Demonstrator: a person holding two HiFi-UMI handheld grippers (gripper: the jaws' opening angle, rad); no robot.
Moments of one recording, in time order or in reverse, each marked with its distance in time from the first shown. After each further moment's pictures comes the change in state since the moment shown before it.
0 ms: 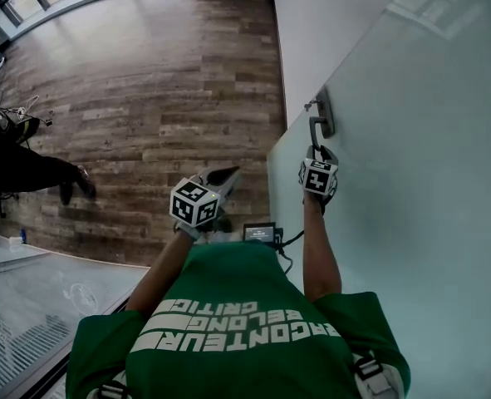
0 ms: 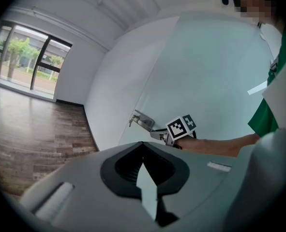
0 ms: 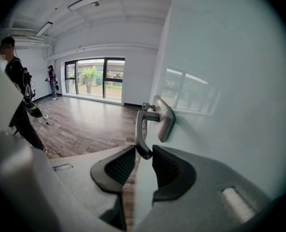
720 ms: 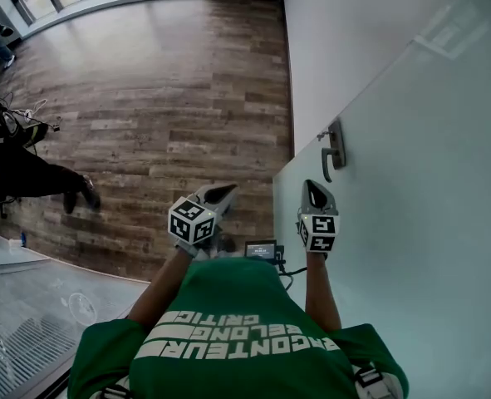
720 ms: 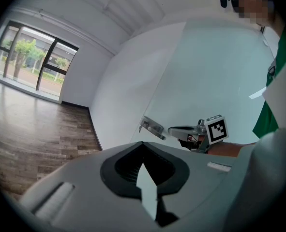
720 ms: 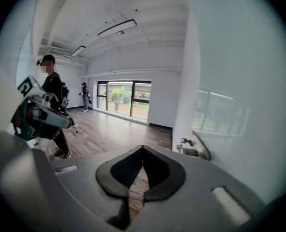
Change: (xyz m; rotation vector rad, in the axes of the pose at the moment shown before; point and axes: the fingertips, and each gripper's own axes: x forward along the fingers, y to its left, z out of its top) left arm -0.023 0.041 0.013 -0.034 -0.040 0.040; right arm -0.090 0.085 0.047 -0.116 -0.241 0.287
